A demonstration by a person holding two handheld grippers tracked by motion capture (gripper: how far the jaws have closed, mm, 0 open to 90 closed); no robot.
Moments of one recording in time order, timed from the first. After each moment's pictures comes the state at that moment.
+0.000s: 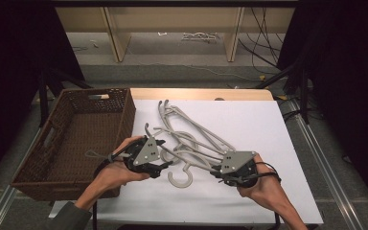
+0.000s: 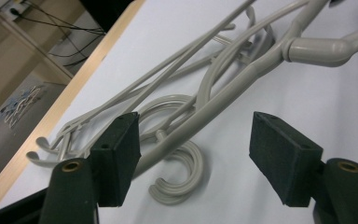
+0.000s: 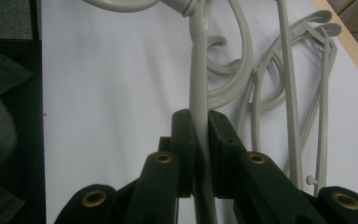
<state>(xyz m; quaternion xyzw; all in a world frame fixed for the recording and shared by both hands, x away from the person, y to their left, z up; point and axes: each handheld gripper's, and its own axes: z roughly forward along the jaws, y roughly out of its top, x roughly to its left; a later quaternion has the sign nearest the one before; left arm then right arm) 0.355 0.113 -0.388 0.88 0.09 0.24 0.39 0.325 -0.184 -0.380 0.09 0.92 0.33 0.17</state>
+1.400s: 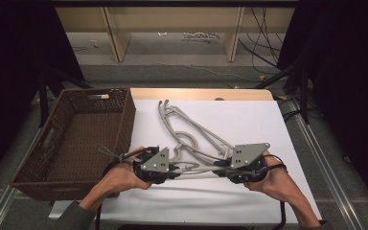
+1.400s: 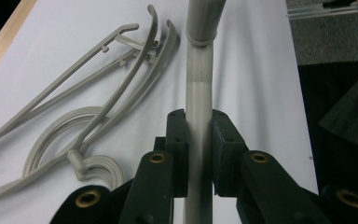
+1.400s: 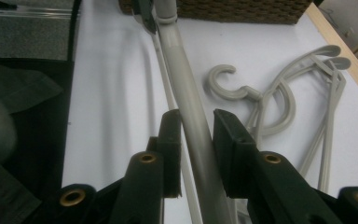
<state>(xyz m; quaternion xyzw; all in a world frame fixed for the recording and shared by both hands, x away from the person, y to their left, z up) 0.344 0.095 -0.387 0.92 0.03 0.10 0.39 0.337 -0.203 -0.365 0.06 0.91 0.38 0.14</state>
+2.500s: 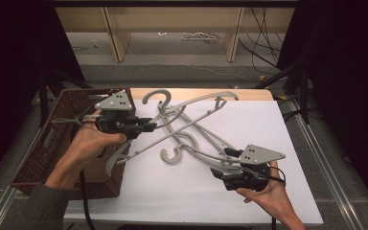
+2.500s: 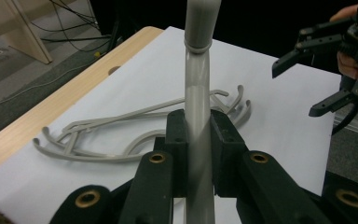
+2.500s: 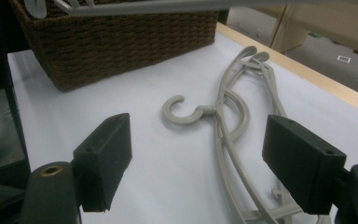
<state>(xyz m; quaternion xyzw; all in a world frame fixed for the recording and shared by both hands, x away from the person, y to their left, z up) 0.381 0.164 -0.274 0.83 0.24 0.14 0.48 0.316 -0.206 -0.381 0.26 0.81 0.49 0.19</state>
